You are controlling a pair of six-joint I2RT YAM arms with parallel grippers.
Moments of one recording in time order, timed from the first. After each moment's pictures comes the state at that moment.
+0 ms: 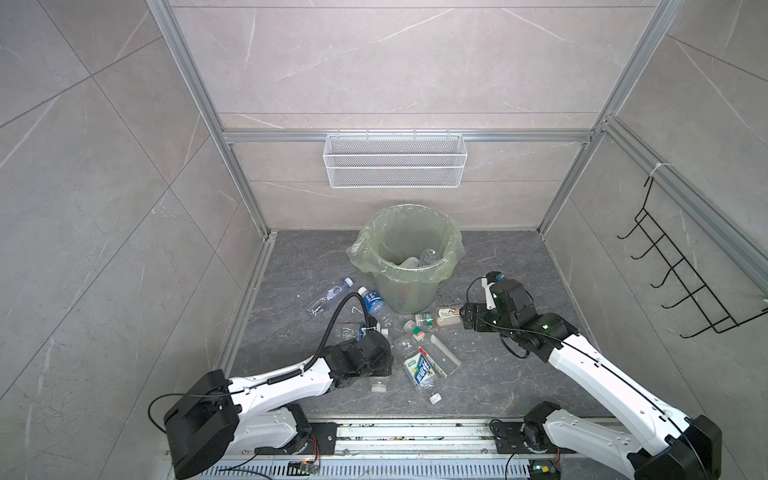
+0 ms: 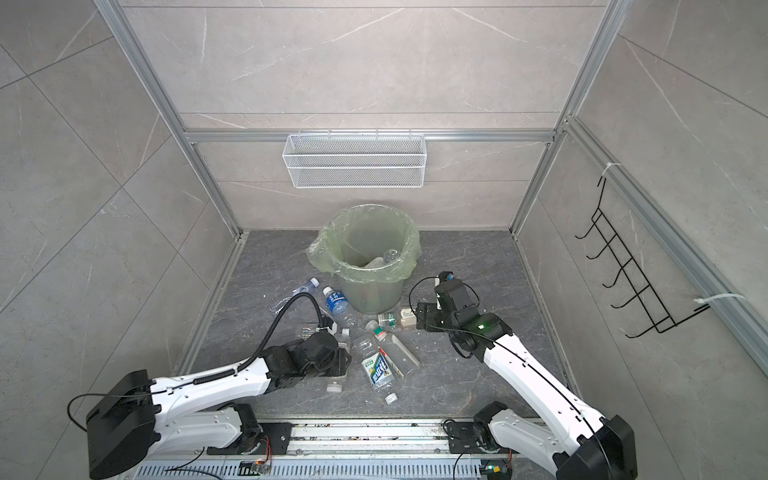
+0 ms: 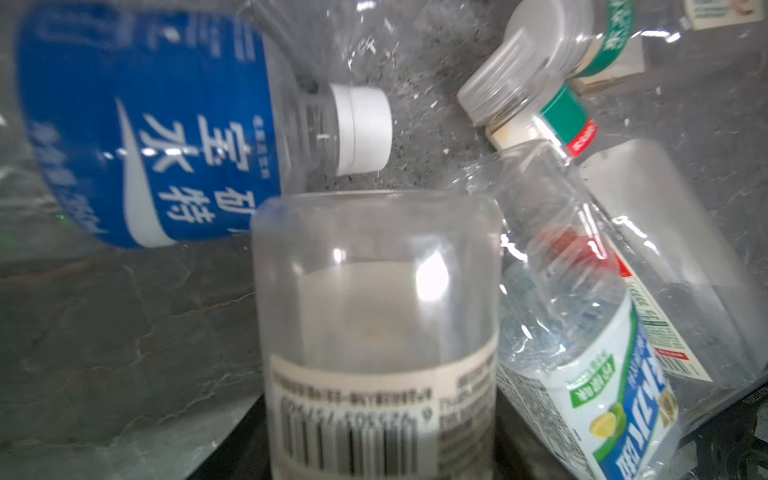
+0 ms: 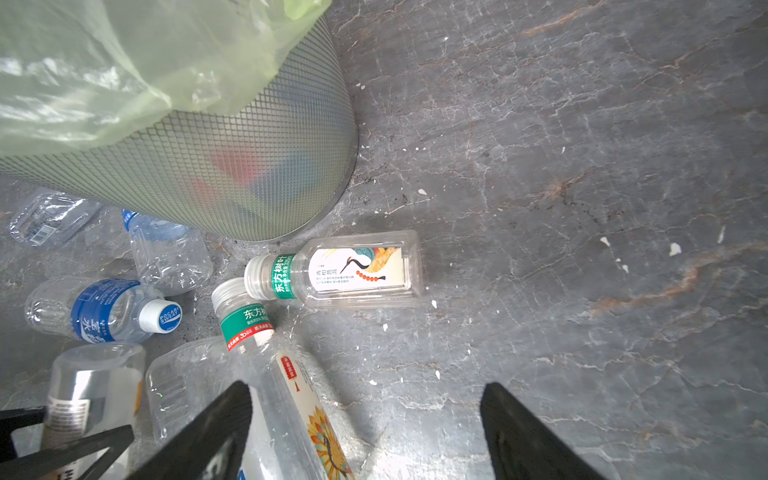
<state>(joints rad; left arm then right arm) -0.99 1.16 0.56 -0.37 -0.15 -0.83 0.50 1.05 0.86 -0.64 0.09 0.43</state>
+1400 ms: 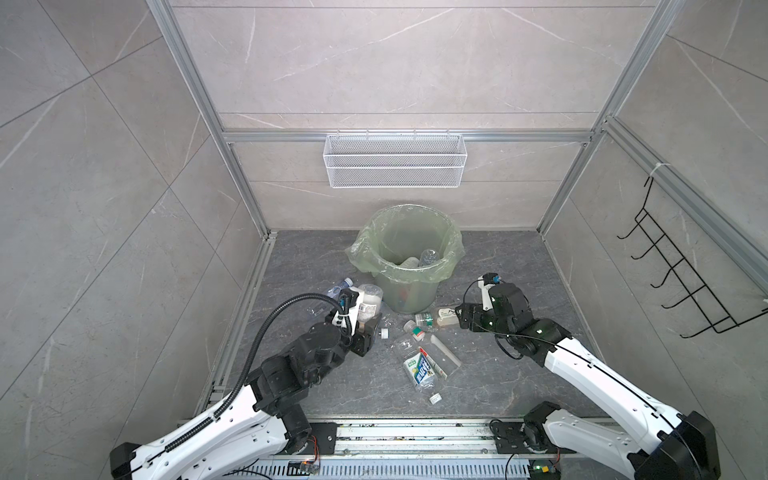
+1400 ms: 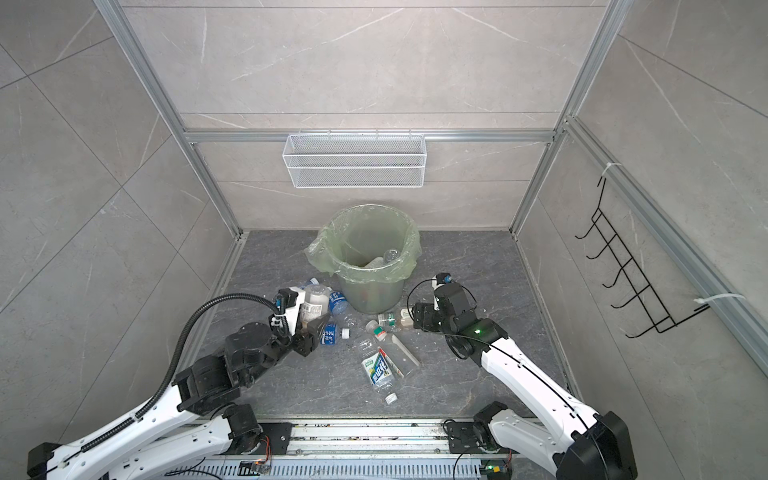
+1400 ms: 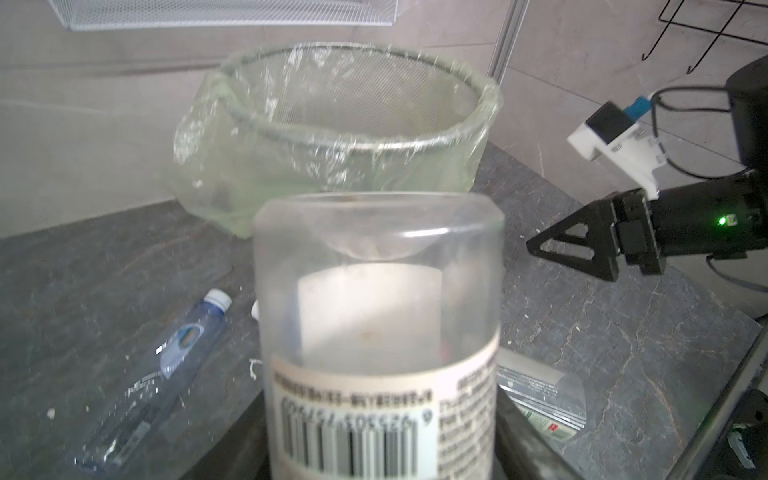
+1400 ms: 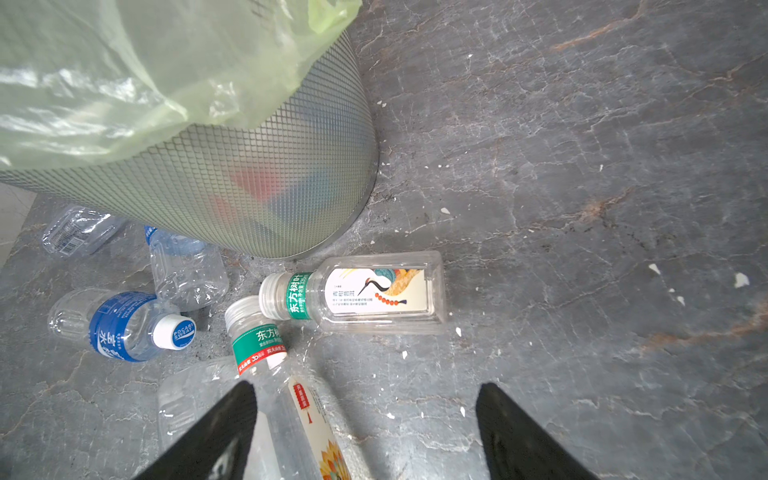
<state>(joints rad) -0.99 0.74 0.79 -0.35 -0.38 -0.18 0.50 1.05 0.78 -0.47 0.06 0.43</state>
